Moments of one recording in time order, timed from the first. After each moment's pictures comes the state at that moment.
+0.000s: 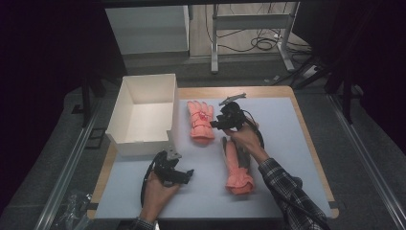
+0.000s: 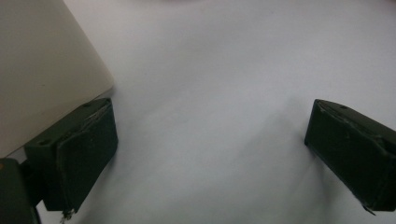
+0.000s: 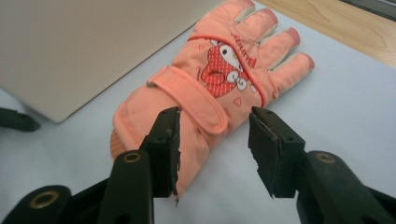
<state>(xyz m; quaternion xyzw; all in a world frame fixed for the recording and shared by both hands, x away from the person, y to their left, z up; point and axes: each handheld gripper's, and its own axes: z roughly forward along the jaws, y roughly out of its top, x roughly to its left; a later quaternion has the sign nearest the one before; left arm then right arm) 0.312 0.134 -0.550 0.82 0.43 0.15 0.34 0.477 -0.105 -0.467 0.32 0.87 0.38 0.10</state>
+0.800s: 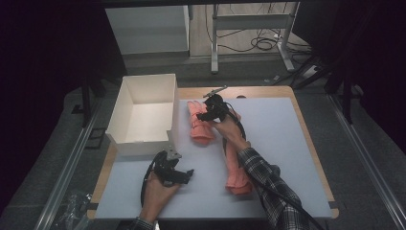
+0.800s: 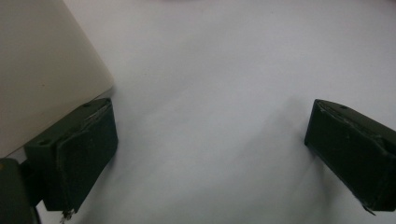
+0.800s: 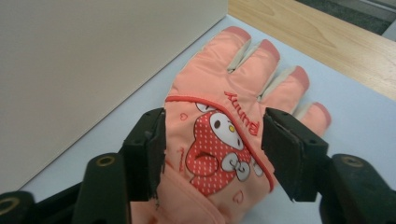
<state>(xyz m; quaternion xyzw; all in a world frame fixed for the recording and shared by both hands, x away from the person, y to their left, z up) 0.312 0.134 -0.550 0.82 0.43 0.15 0.34 0.520 -0.050 -0.482 0.34 0.86 0.37 0.12</state>
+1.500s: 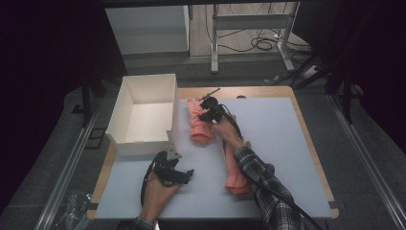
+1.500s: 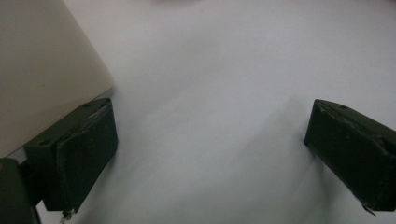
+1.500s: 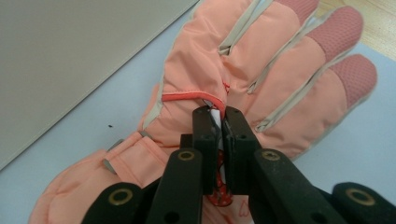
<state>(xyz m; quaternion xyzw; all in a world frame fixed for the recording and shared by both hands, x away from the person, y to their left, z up) 0.312 0.134 -0.550 0.82 0.43 0.15 0.34 0.528 -0.038 -0.499 0.34 0.88 0.32 0.11</state>
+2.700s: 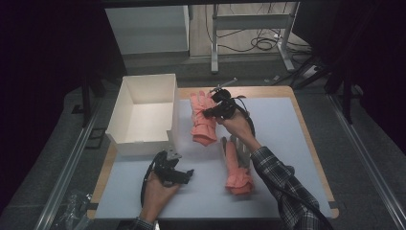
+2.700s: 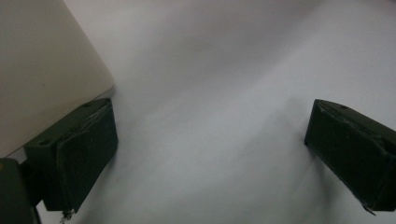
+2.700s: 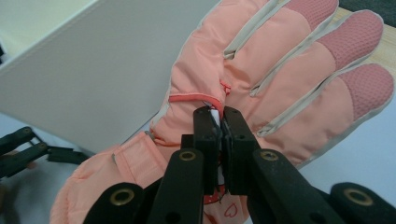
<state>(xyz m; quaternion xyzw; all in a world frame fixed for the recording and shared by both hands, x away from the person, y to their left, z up) 0.312 0.134 -0.550 0.82 0.43 0.15 0.34 0.491 -0.075 -0.428 0.32 0.86 0.38 0.04</state>
